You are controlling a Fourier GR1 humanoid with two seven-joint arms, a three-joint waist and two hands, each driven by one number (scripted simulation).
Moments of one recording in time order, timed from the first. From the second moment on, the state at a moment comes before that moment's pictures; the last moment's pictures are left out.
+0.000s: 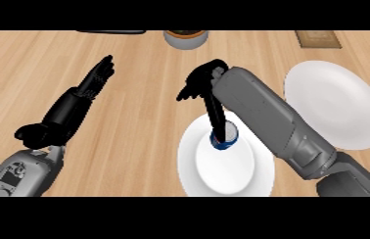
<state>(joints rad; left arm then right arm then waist) -0.28 0.50 -0.30 -1.57 0.24 0.05 -0.07 -1.12 -0.14 0.60 -0.72 -0.12 1.02 0.63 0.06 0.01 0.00</state>
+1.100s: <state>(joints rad) -0.23 0.47 -0.26 -1.62 0.19 0.02 -0.07 -1.36 -0.05 0.59 -0.28 0.02 1.17 0.51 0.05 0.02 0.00</state>
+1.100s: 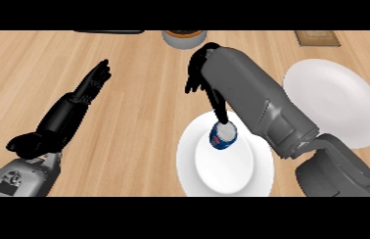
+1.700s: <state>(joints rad) -0.22 0.45 -0.22 -1.63 0.17 0.00 -0.05 -1.24 -0.02 0.67 -0.32 0.15 1.19 0.43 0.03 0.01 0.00</state>
